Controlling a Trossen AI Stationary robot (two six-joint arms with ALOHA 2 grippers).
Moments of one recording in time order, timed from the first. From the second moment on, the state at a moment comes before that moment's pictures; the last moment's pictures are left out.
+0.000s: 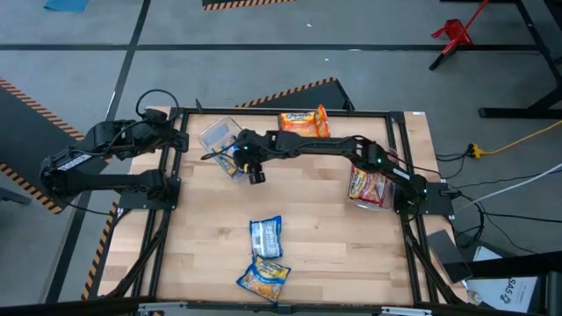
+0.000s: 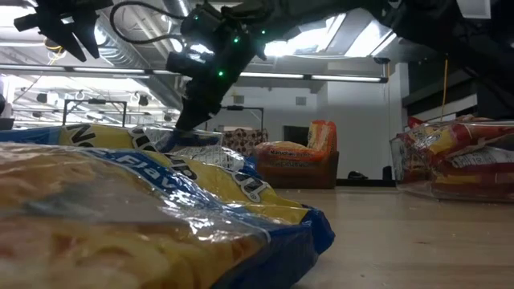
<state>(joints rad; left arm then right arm) 0.34 0.69 1.07 -1.36 -0.57 -0.86 -0.15 2.43 2.21 -0.65 0.01 -0.50</state>
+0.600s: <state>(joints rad) 0.34 0.69 1.07 -1.36 -0.57 -0.86 -0.16 2.43 2.23 -0.68 0.00 -0.42</state>
